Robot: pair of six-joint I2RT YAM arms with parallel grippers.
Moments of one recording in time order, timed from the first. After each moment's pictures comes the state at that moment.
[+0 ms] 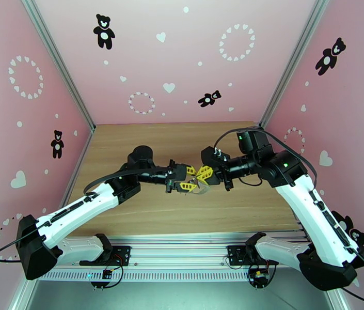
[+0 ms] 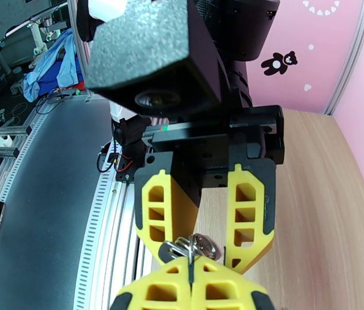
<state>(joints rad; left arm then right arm) -0.81 1.25 1.05 0.04 0.83 0.47 0.52 1.18 1.54 -1.13 -0.94 -0.73</state>
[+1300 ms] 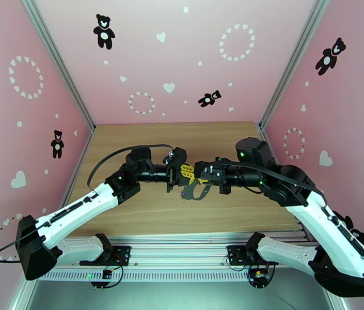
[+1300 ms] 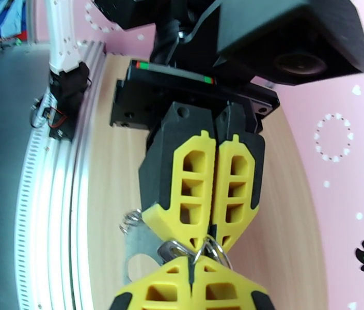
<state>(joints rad) -0.81 1.24 1.06 0.06 0.73 0.02 0.80 1.06 1.48 -1.01 -0.32 -0.73</state>
